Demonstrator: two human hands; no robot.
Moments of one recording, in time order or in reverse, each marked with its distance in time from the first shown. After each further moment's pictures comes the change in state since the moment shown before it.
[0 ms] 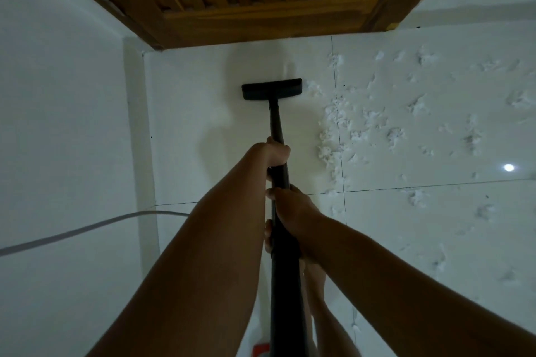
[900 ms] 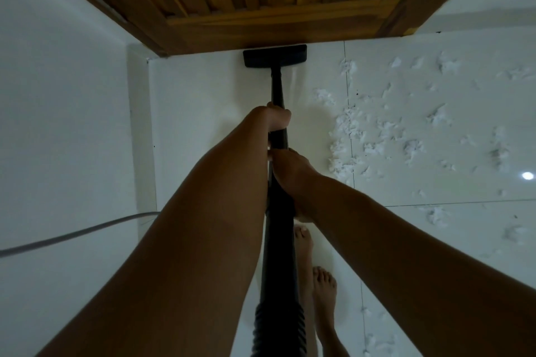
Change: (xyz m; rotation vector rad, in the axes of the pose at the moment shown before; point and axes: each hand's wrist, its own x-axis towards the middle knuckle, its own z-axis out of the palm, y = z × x) left_hand 0.059 0.074 -0.072 -0.002 0.140 0.100; right_hand 0.048 -0.088 0.023 -0.123 -0.019 -0.202
